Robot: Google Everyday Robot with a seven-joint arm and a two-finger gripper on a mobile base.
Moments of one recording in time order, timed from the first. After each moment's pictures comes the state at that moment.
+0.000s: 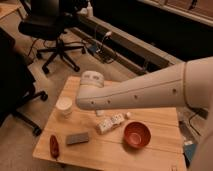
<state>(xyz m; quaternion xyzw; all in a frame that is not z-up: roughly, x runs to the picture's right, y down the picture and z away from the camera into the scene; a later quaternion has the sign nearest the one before) -0.075 0.069 0.715 -0.11 0.05 0.54 0.83</state>
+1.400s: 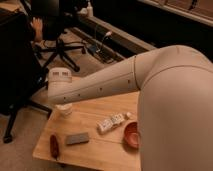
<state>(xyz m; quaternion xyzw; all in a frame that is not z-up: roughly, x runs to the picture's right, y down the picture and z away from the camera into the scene) -0.240 0.020 0.733 -0.14 -0.12 0.52 0.83</state>
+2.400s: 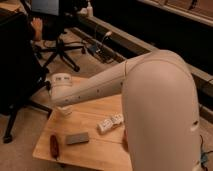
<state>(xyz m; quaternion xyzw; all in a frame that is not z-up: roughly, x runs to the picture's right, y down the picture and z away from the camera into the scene) -0.252 0.038 0.781 -0.15 -0.13 0.51 0.84</state>
